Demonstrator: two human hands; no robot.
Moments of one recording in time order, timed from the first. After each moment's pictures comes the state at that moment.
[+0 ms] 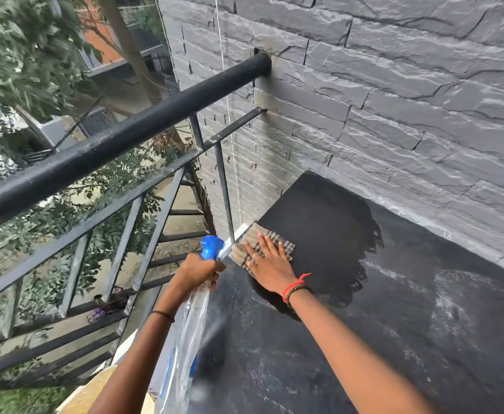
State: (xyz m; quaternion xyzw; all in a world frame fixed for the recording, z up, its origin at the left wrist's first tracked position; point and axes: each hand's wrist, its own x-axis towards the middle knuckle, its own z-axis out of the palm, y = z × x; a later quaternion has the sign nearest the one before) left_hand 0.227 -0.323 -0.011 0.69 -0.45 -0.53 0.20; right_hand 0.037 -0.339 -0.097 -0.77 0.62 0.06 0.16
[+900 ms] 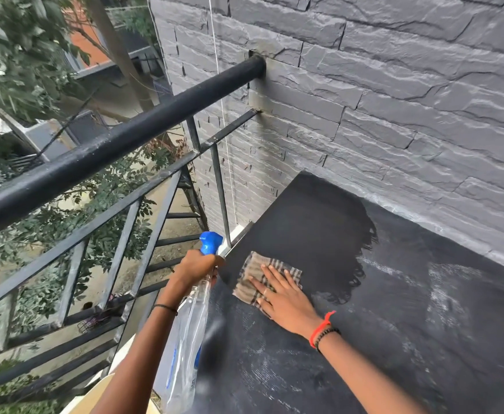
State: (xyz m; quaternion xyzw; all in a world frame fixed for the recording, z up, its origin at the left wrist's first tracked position) left_hand 0.233 -0.336 -0.006 0.68 -0.49 -0.52 0.18; right_hand 0.016 -0.259 -0.094 -0.82 0.56 0.05 0.15
